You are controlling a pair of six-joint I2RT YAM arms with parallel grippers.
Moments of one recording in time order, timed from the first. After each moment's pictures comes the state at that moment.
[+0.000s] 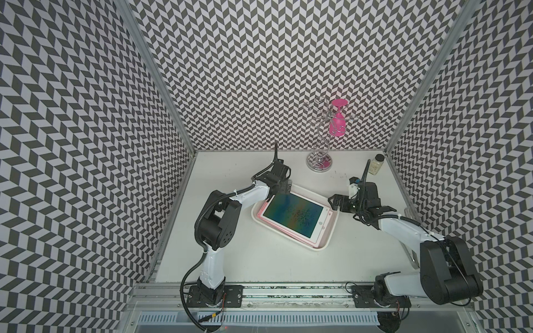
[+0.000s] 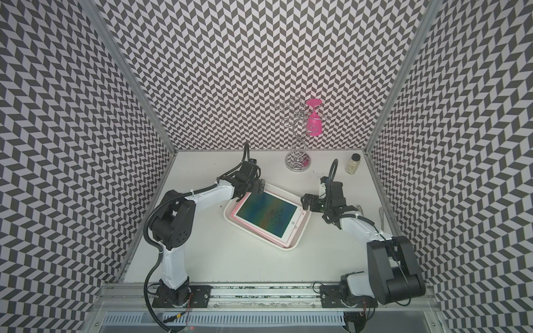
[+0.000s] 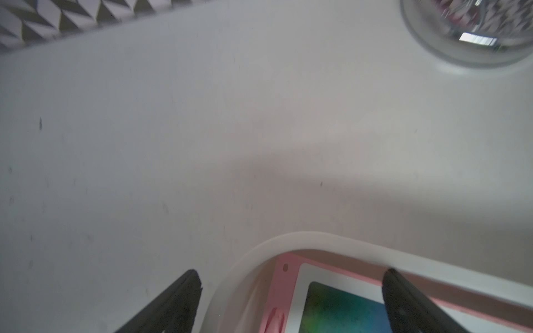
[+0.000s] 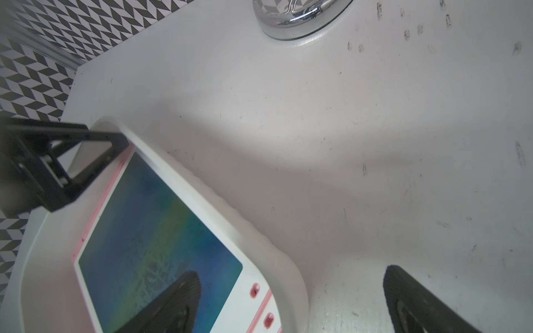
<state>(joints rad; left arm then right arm) -0.57 2.00 1.47 -0.28 -0.27 -0.21 0.18 1.37 0.68 -0.08 -0.26 0.33</state>
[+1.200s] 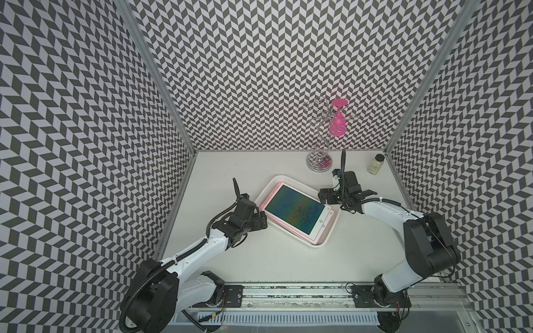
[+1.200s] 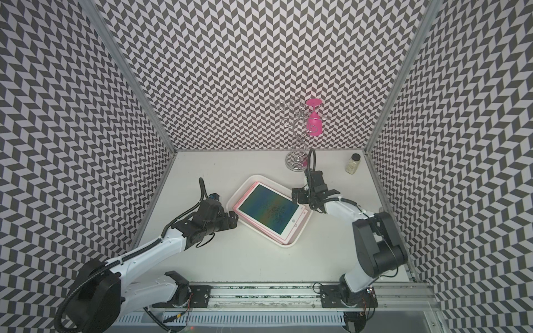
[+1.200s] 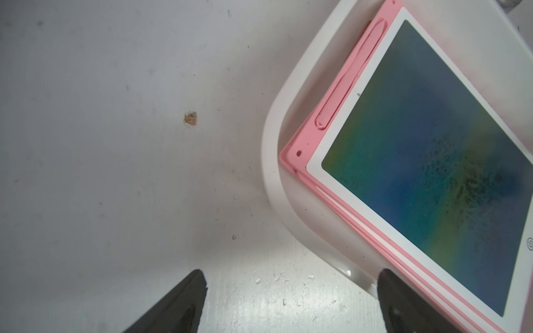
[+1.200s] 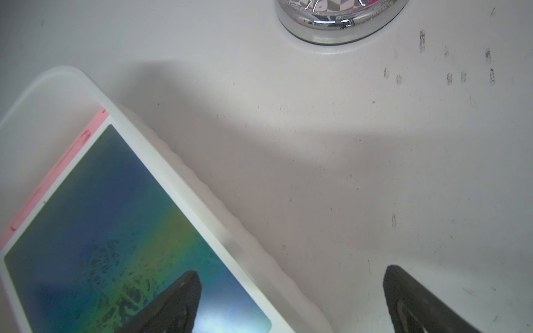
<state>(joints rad) -0.53 1.18 0.58 -0.27 -0.08 -0.61 0.33 1.61 0.95 -0.21 -0.04 0.24</state>
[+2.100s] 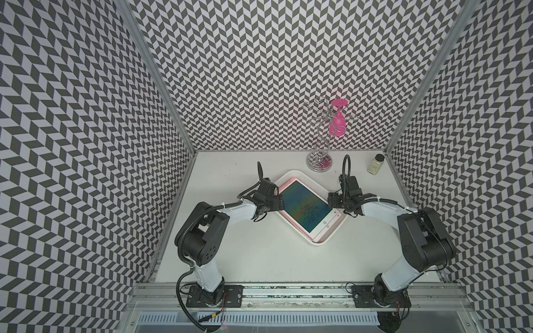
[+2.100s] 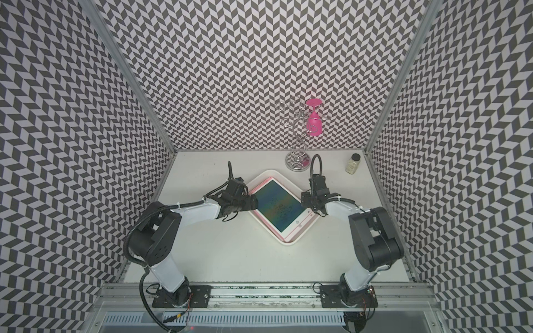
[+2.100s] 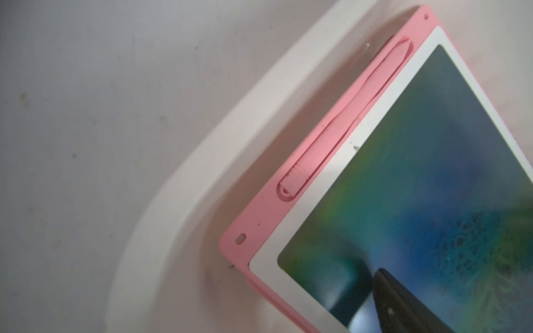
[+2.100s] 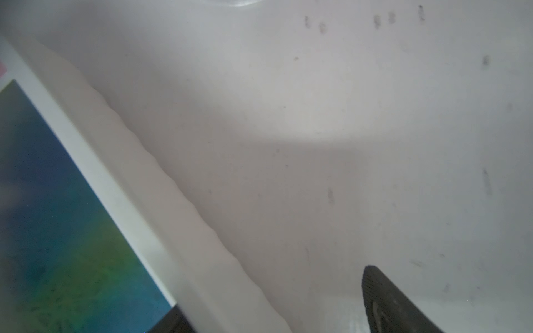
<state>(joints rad) -0.55 1.78 1.00 -0.09 0.00 -0.54 0.25 1.63 0.86 -0.18 0.06 0.30</state>
